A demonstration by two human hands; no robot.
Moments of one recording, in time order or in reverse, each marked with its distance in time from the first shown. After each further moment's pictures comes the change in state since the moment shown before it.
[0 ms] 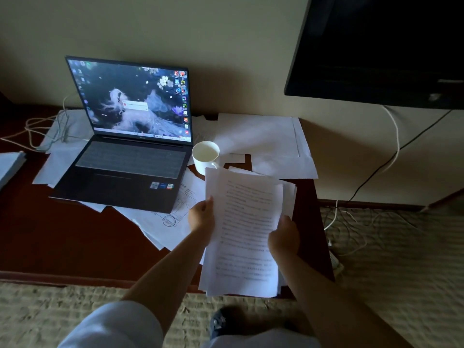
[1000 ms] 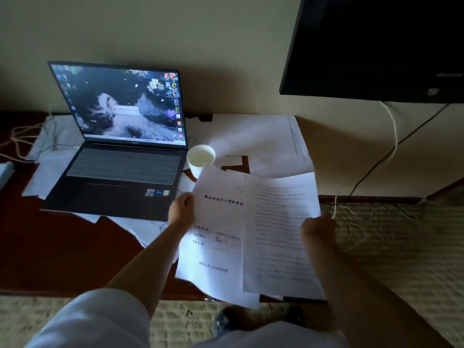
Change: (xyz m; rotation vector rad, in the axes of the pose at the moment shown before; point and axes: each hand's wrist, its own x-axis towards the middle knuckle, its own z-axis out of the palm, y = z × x) left_hand 0.051 0.012 -0.035 0.440 -0.021 0.303; right_hand 0.052 0.013 -0.051 0.027 0.163 0.347
